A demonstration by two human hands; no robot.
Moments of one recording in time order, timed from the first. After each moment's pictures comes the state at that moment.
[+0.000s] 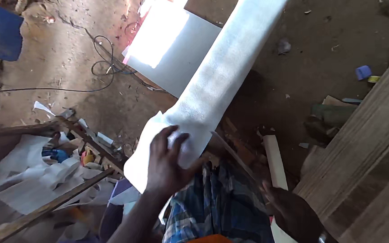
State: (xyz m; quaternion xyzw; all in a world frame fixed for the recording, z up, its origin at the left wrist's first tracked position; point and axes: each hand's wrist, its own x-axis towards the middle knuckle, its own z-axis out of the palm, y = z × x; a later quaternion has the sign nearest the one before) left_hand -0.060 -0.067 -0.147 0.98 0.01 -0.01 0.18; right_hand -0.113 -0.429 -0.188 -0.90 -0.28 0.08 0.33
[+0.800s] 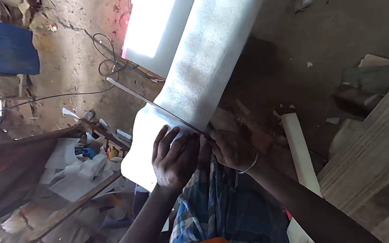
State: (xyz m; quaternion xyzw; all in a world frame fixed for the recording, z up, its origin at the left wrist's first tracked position) left_hand -0.073 -0.089 -0.185 0.97 -0.13 0.16 0.09; right_hand -0.040 -0.266 -0.275 -0.78 -0.31 -0.08 0.54
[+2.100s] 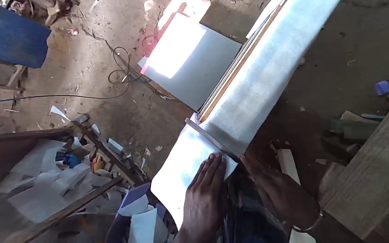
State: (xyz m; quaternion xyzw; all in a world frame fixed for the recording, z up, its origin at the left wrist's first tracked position) left_hand -0.074 -0.083 -0.136 0.98 0.00 0.01 0.21; right_hand -0.014 -0.294 -0.176 -0.87 -0.35 0.10 0.33
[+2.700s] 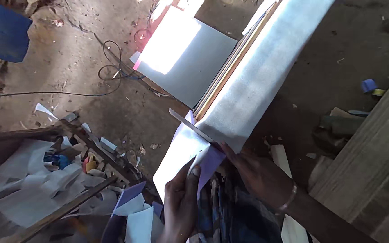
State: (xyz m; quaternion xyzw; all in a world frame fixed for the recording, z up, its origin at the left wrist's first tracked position) left_hand -0.071 -0.054 -0.108 0.78 0.19 0.05 0.59; right_hand 0.008 -0.260 -0.159 -0.87 -0.37 0.14 0.30
